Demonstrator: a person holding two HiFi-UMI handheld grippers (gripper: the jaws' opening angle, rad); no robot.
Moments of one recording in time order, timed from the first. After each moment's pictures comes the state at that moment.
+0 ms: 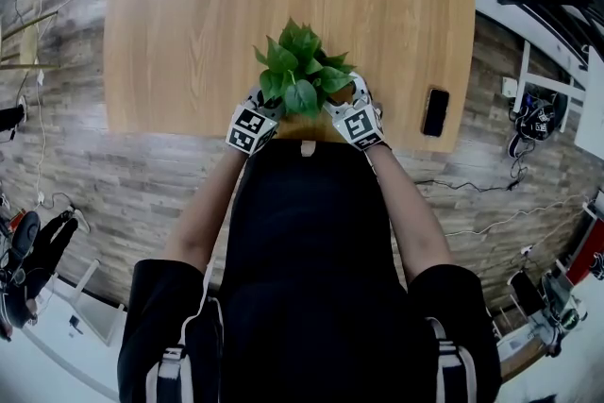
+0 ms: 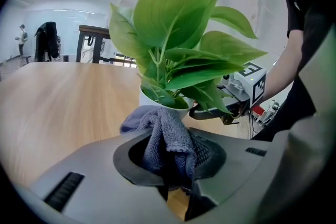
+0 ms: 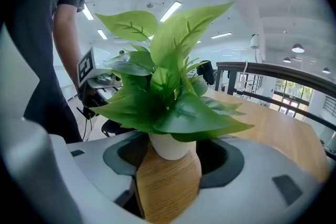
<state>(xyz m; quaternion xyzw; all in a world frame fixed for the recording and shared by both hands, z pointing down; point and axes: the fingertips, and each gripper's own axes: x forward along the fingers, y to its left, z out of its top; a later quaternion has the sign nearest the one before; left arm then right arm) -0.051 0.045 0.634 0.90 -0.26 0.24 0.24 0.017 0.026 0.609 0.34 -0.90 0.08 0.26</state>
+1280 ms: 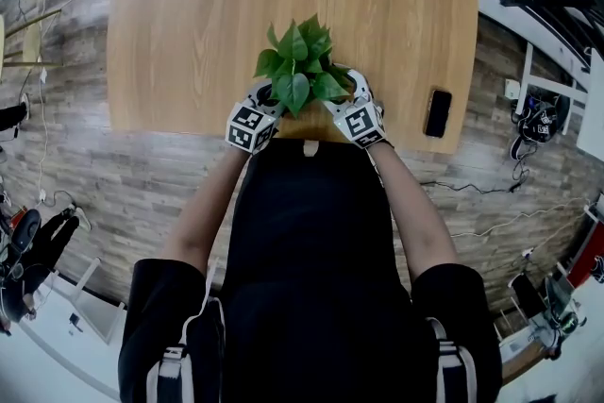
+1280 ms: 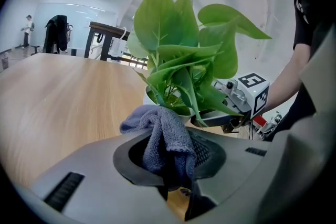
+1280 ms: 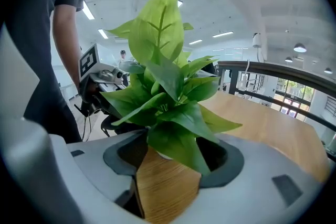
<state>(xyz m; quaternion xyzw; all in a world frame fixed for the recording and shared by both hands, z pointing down) -0.060 0.037 0.626 0.89 -0.28 0.22 0.28 0.011 0.024 0.611 0.33 -0.90 0.09 0.27</state>
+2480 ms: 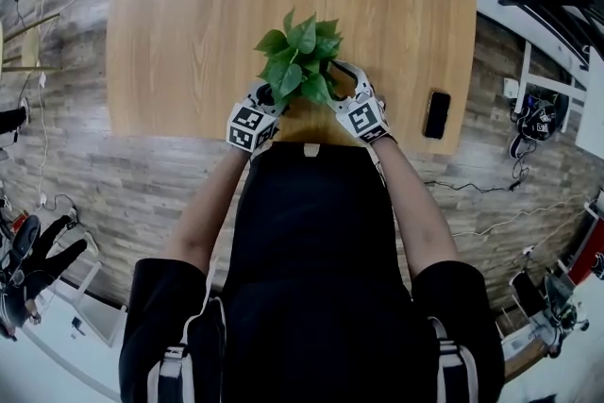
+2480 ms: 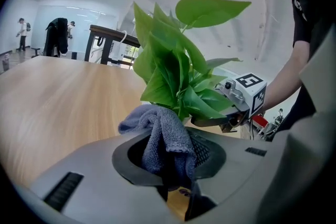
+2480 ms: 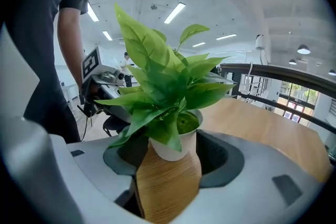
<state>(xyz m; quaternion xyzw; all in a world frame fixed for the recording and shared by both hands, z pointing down) -0.054 0.023 0.623 0.89 -0.29 0.21 0.27 0.016 0.008 0.607 0.31 -0.91 0.07 0.25</state>
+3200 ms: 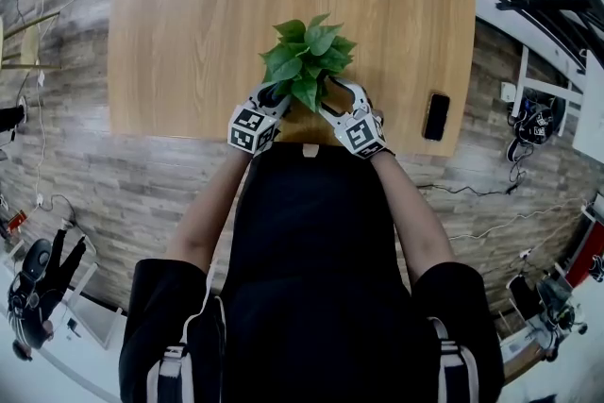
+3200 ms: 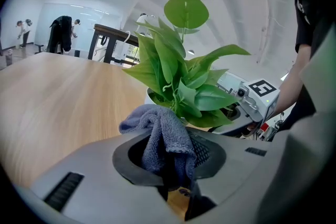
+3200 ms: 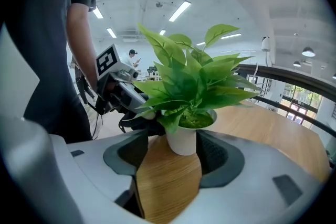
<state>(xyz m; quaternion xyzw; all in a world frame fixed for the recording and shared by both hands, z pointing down) -0.060 0.027 0.625 0.89 -0.29 0.20 0.29 0.003 0.041 0.605 0.30 -0.91 0.06 0.27</state>
